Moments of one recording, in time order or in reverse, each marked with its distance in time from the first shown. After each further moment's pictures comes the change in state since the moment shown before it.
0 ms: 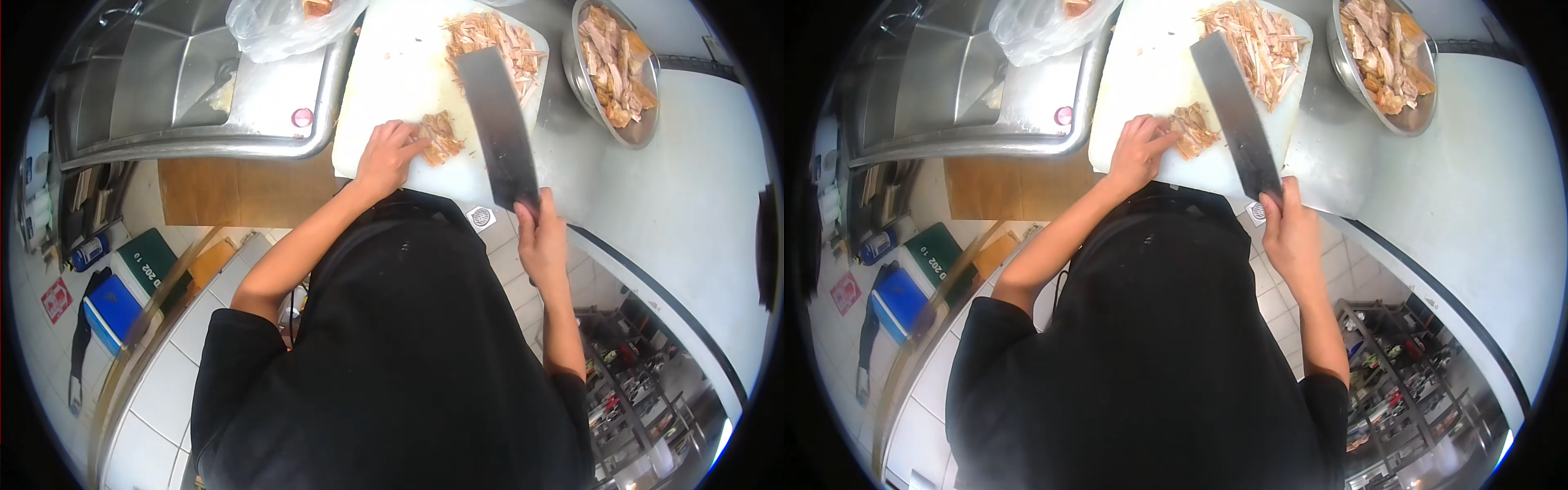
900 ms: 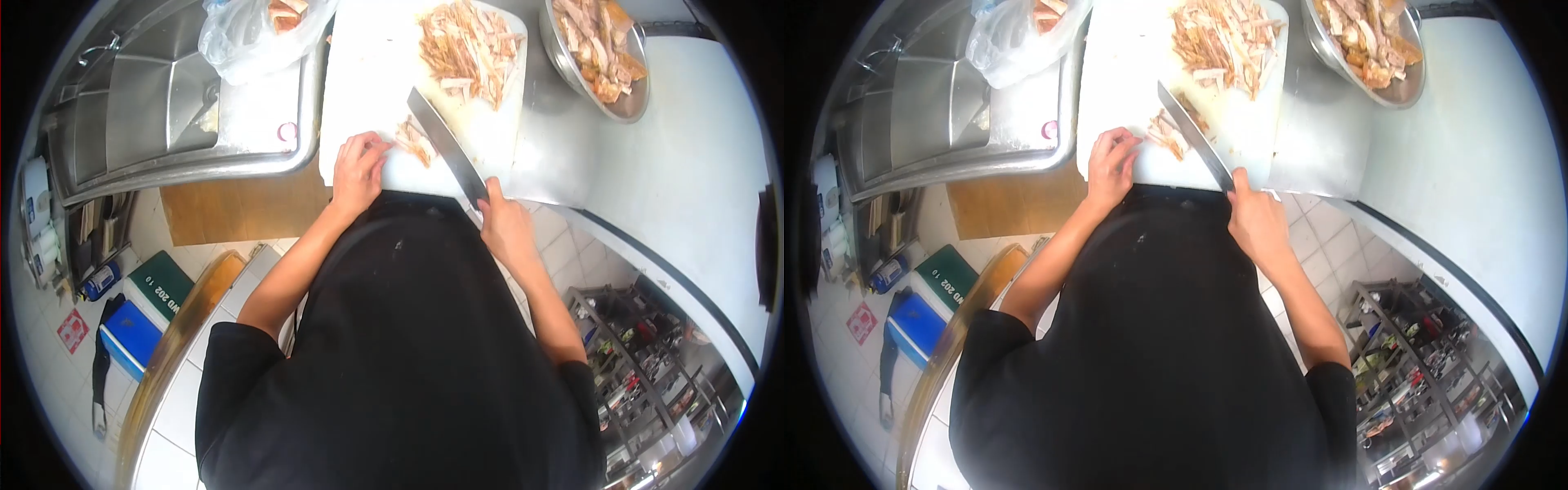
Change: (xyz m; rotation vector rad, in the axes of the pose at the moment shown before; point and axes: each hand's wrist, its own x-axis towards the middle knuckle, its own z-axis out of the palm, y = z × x) left_hand -0.018 -0.001 -0.010 -0.078 0.134 -0.125; right_hand 0.005 0.016 0.040 -0.361 -0.193 -0.005
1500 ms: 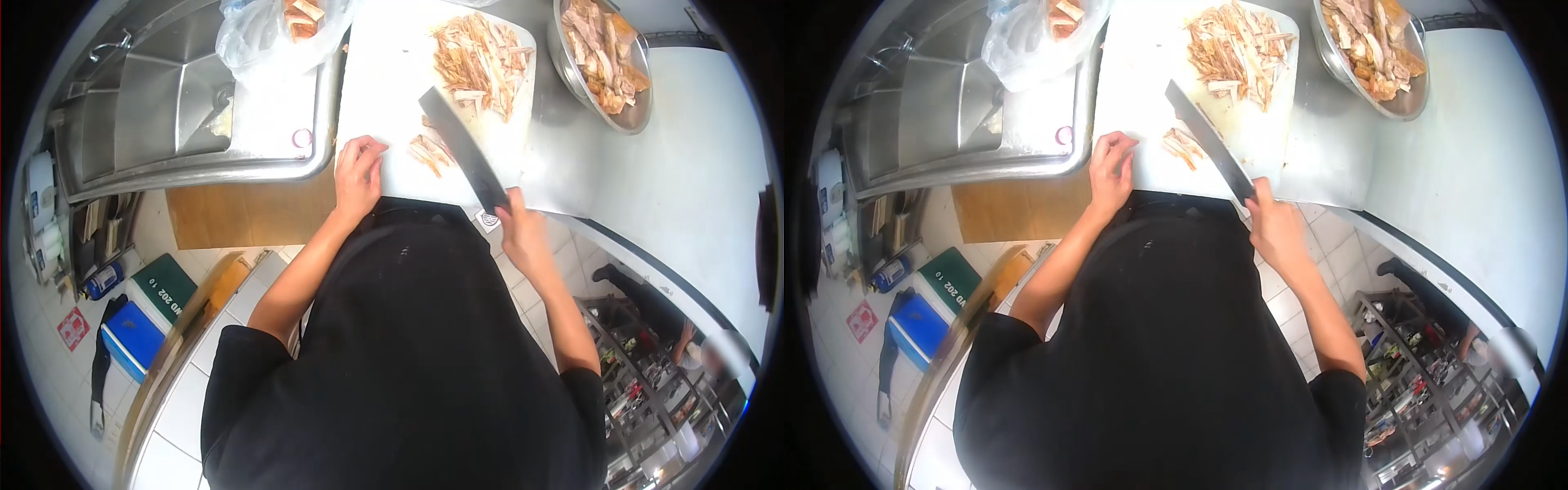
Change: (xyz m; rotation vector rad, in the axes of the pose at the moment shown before) left_hand -0.003 -0.015 -0.013 -0.071 0.106 -0.103; right_hand -0.004 0.012 -0.004 0.148 0.048 -0.065
